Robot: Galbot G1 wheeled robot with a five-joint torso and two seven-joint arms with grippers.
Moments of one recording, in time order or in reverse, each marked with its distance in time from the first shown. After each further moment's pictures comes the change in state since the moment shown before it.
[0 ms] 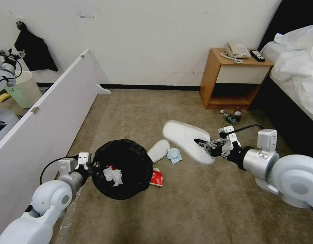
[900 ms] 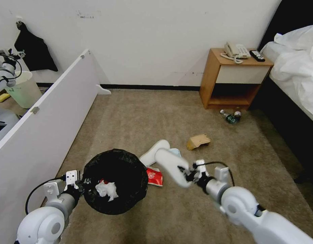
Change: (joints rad) left arm 0.269 -0.103 -0.192 -0.141 -0.040 0.006 -0.125; right arm -0.017 0.442 -0.311 -0.332 -0.571 0.198 -0.104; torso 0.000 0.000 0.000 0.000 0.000
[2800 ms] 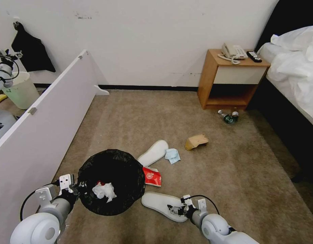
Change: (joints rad) left arm 0.088 -0.120 -0.097 -0.059 -0.004 -0.005 0.007; right arm 0.040 0.310 -0.303 -0.650 -0.243 0.029 -0.129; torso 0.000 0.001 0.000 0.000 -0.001
